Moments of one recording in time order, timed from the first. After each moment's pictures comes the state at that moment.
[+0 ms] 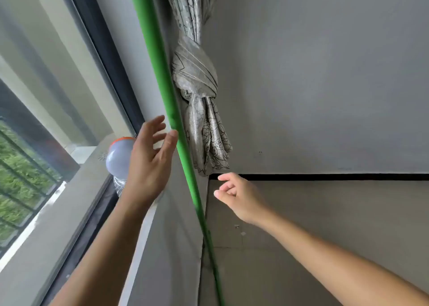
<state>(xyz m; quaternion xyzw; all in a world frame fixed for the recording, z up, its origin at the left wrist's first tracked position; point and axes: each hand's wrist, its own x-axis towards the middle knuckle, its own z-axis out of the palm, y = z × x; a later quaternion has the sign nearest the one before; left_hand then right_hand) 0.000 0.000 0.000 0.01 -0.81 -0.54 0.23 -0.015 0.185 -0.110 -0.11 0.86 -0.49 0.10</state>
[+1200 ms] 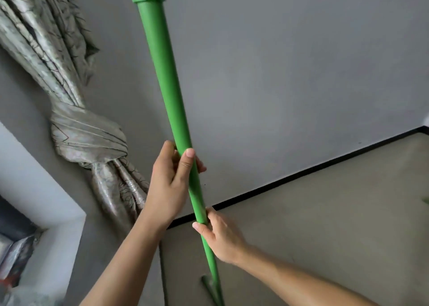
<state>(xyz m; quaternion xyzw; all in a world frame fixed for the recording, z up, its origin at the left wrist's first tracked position) -0.115 0.200 0.024 -0.25 -0.76 -0.59 0.13 -0.079 0.306 -0.122 -0.02 0.91 -0.41 -0.08</state>
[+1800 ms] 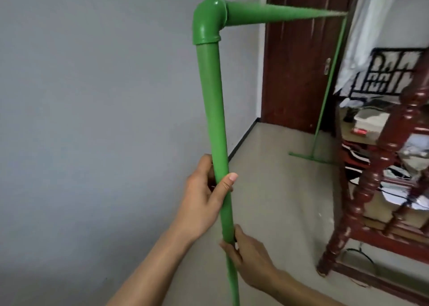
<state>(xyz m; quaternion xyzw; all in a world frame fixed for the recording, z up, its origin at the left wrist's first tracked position) -0.186 0.454 0.021 -0.55 -0.60 -0.56 -0.14 -0.071 0.504 -0.135 0.34 0.86 -0.34 -0.19</state>
